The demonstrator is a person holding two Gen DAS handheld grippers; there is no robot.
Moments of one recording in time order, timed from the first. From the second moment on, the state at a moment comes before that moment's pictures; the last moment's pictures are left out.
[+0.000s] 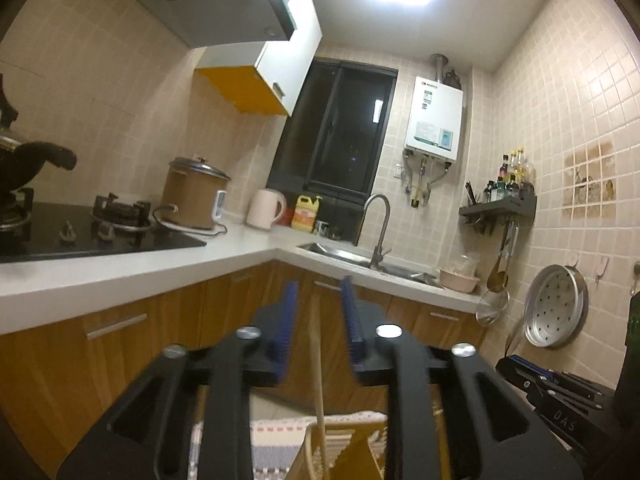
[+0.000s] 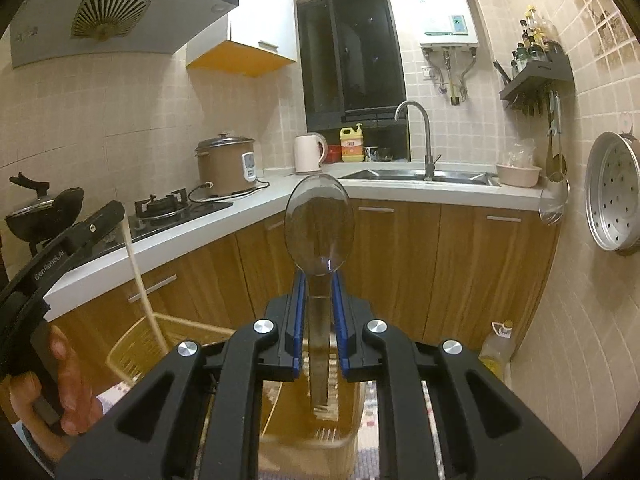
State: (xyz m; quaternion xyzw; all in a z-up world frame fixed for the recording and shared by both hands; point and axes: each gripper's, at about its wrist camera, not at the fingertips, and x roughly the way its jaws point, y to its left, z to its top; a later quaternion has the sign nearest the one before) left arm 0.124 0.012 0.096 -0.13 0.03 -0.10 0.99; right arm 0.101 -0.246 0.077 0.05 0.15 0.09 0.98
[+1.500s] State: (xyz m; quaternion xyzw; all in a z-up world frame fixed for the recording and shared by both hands) left arm 0.001 -0.027 -0.064 0.01 0.52 -0.18 0.84; right arm -0.029 -0.274 -0.052 0.10 0.59 0.08 0.80
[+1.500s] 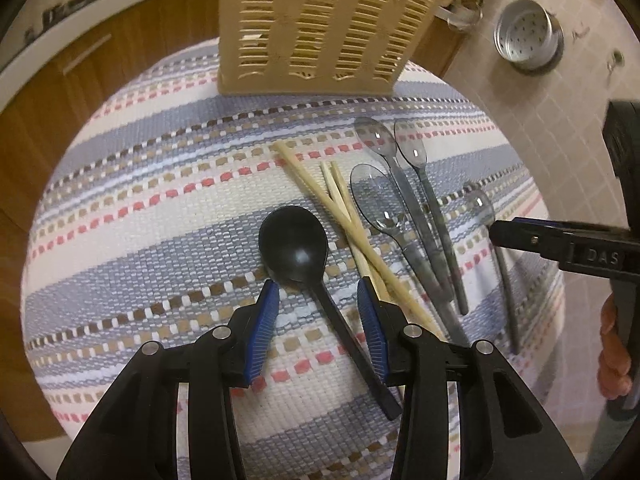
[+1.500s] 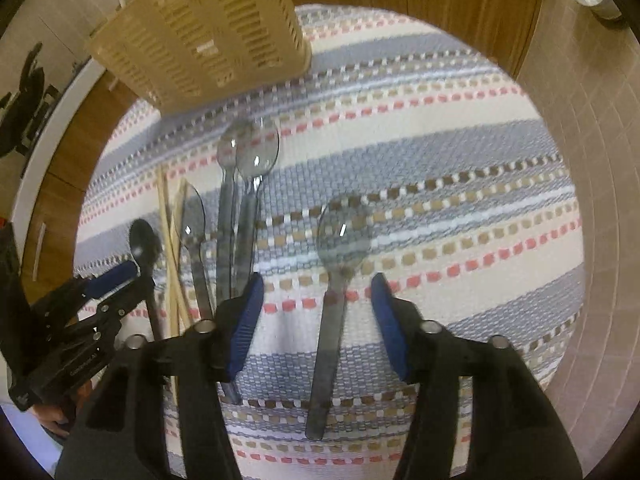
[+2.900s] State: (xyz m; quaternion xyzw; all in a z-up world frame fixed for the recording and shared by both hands) left arm 0.015 -0.077 -0.065 0.18 0.49 -0.18 0.83; right arm -0.015 -0.234 -0.062 -0.03 0.62 0.06 0.79
